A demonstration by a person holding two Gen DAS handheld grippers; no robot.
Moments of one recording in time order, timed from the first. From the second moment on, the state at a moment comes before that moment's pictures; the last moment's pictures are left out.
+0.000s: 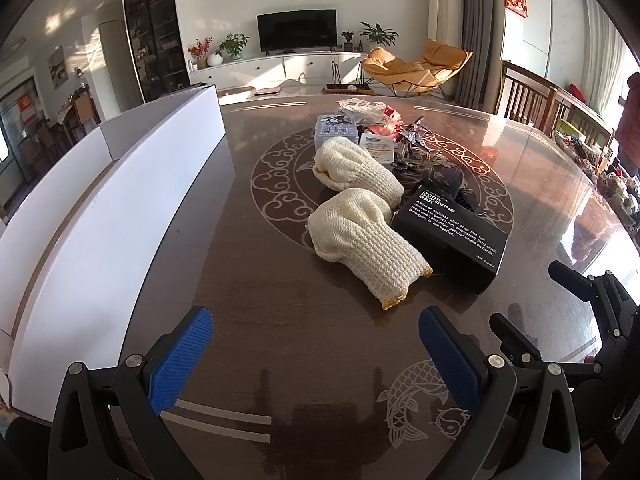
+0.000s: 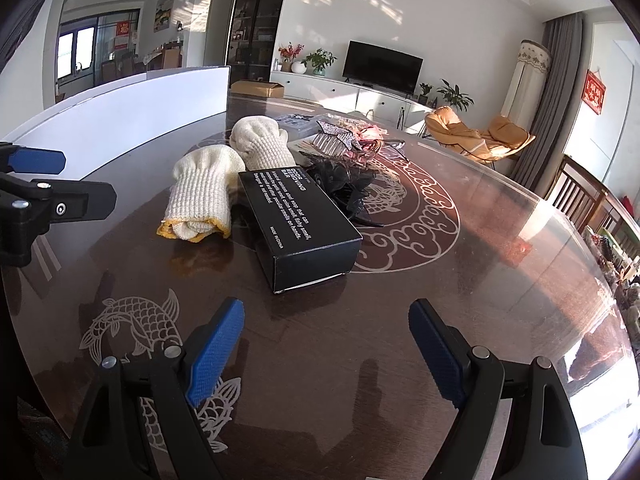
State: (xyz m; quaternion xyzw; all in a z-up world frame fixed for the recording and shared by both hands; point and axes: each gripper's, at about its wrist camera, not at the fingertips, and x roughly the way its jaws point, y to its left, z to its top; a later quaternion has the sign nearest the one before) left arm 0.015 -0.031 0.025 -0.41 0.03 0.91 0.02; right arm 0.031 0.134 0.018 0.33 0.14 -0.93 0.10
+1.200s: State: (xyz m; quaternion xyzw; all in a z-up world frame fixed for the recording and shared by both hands) left arm 0.005 -0.047 0.022 -0.42 0.02 0.91 -0.01; right arm -0.076 0.123 0.007 0.44 0.19 -0.81 0.33
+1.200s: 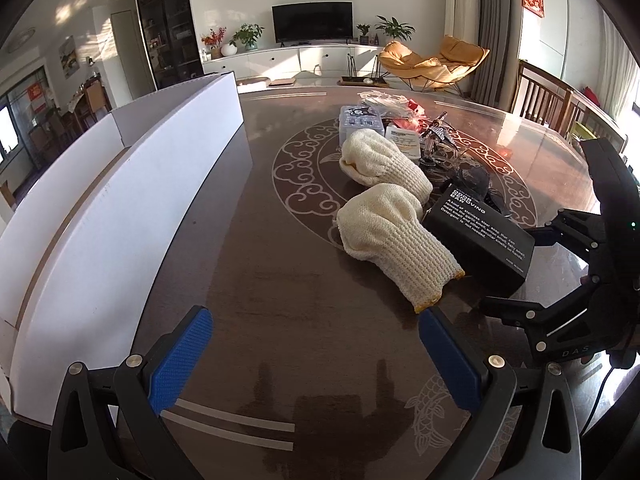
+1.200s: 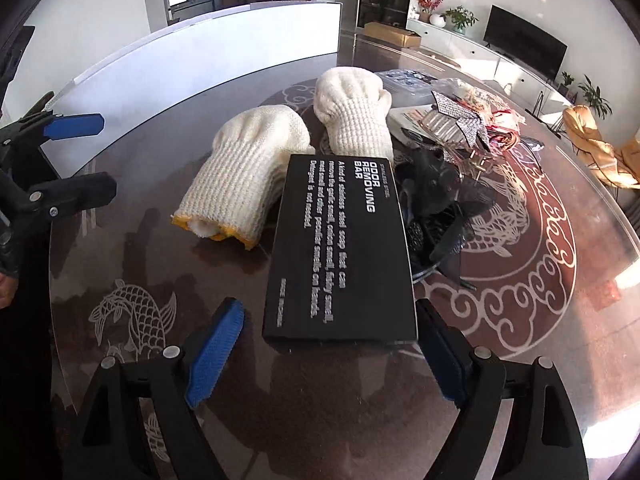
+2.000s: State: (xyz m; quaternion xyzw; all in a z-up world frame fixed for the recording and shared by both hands) left arm 0.000 -0.058 0.006 -0.44 -0.01 0.90 -0.02; right arm -0.152 0.172 0.009 0.46 0.05 -0.88 0.12
